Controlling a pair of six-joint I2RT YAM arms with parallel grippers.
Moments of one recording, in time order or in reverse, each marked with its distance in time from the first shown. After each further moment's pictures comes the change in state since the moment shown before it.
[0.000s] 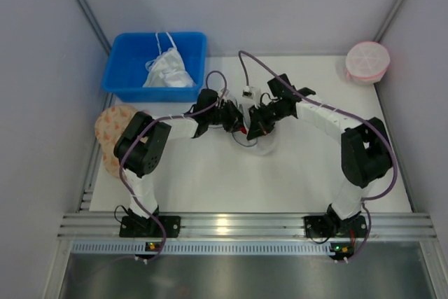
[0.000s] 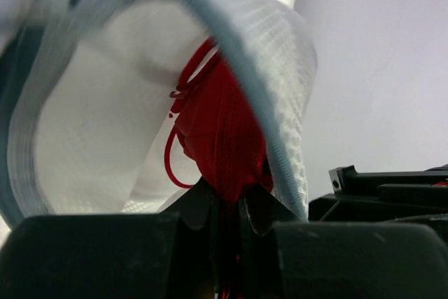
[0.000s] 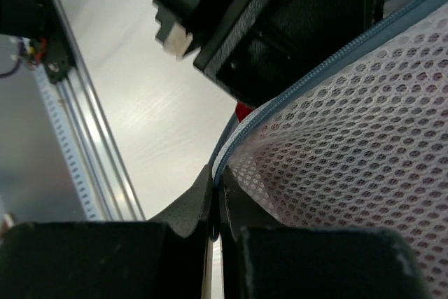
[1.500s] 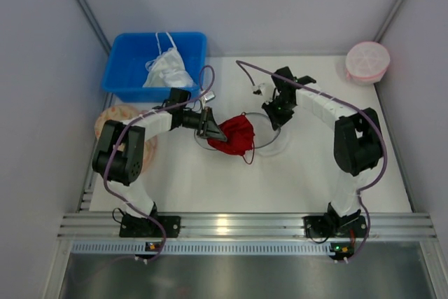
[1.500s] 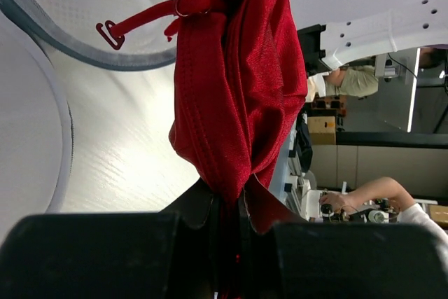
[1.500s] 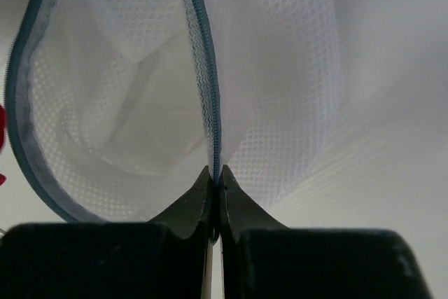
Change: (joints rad) left arm 0.223 -0.181 -0.029 -0.578 0.573 0.837; right arm -0.081 0.145 0.159 -0.211 0.505 -0.115
